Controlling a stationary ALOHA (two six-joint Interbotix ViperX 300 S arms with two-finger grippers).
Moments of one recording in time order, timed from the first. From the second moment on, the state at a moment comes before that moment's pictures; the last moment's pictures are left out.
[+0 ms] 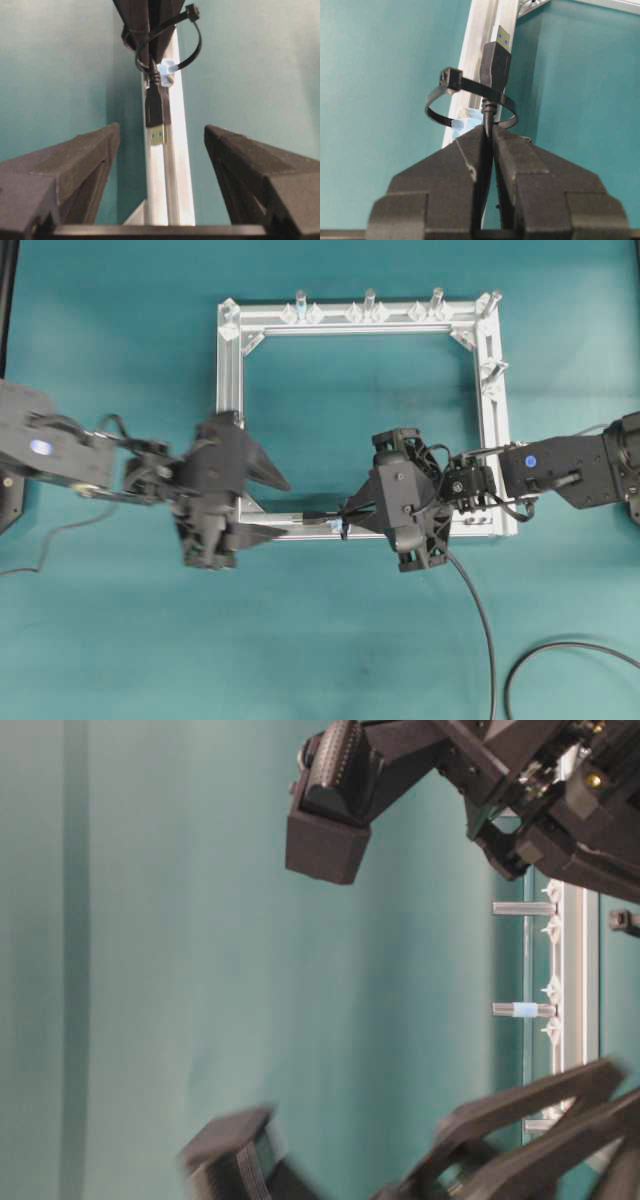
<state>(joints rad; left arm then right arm) -0.11 0.00 0.77 -0.06 -0.11 -0.01 0.07 0.12 0.74 -0.10 -0.22 0.14</state>
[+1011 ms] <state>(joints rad) -0.11 0.18 0.65 -0.06 -0.11 0.00 0.07 0.12 0.74 -0.10 -0.22 0.14</state>
